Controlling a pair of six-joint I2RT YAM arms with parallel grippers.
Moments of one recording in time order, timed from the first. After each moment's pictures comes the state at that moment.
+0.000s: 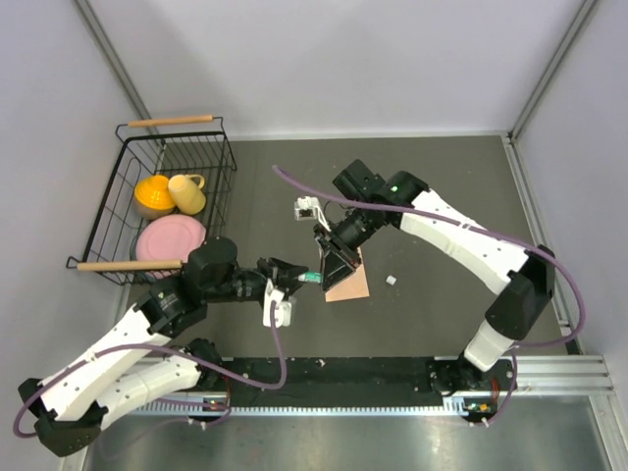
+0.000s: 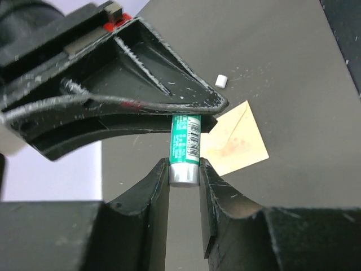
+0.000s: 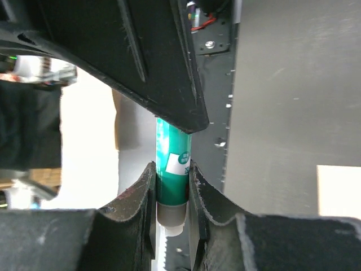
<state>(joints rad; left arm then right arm) -0.85 0.70 0.85 -0.54 0.50 1.05 0.81 1.67 1.63 -1.11 -1.02 -0.30</state>
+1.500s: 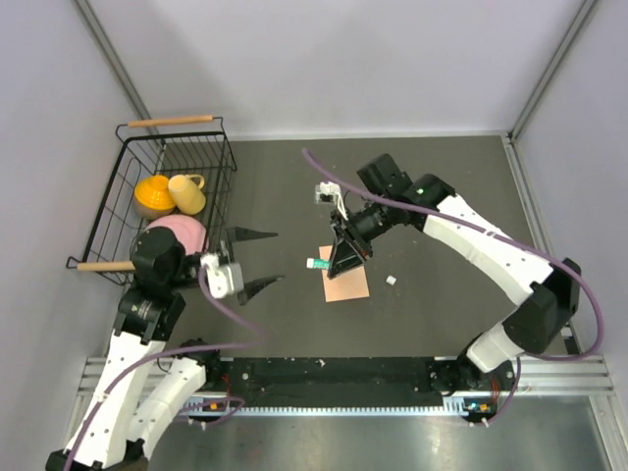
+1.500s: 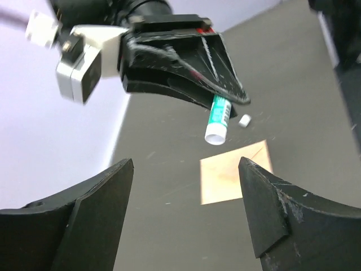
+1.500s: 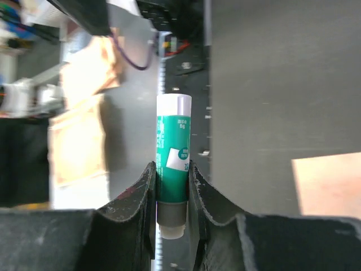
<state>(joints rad) -0.27 0.63 0.87 -0.31 1.10 0.53 0.74 1.50 1.52 -0.95 -0.90 -0.26</state>
